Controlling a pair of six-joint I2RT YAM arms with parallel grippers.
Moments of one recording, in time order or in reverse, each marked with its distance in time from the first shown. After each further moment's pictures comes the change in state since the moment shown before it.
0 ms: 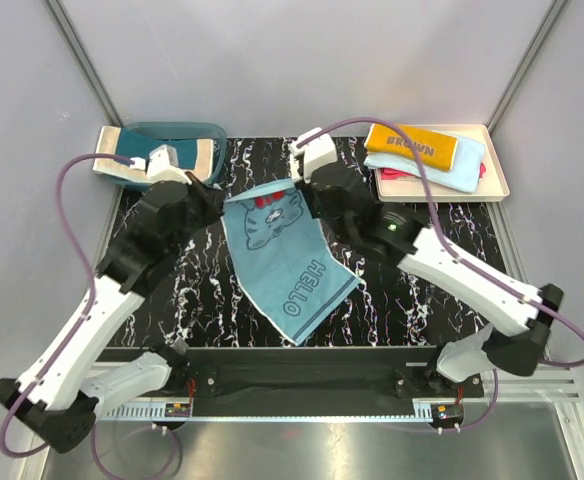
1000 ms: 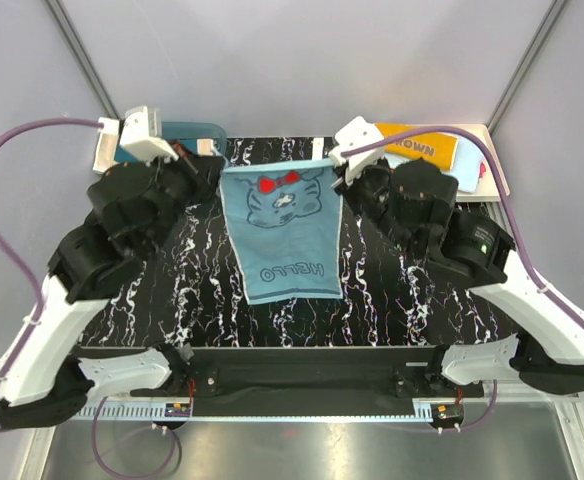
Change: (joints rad) left arm -0.350 0.053 0.543 -0.224 -0.214 0.191; right arm 0.135 -0.227 0.190 -0.119 -0.021 -0.338
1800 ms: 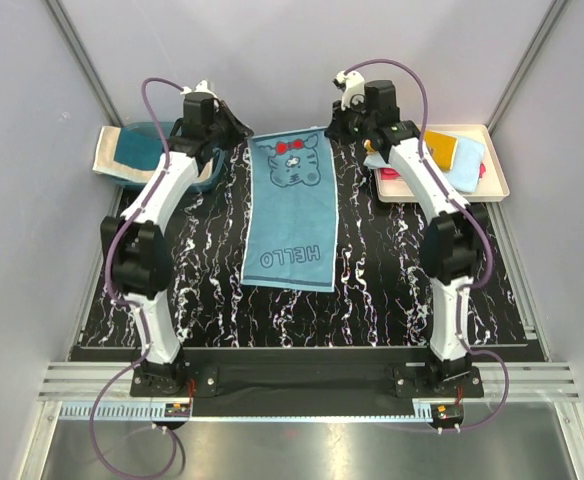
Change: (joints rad) left arm 0.662 0.864 0.117 0.423 0.726 -0.171; right arm -0.806 0.843 0.305 0.210 -0.939 0.227
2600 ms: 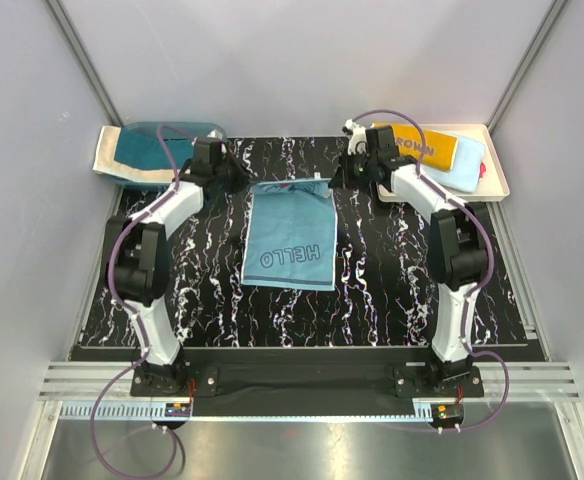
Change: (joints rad) left arm 0.002 -0.018 -0.388 0.164 0.081 -0.104; right arm -0.035 -0.024 -0.398 0.089 -0.107 0.204
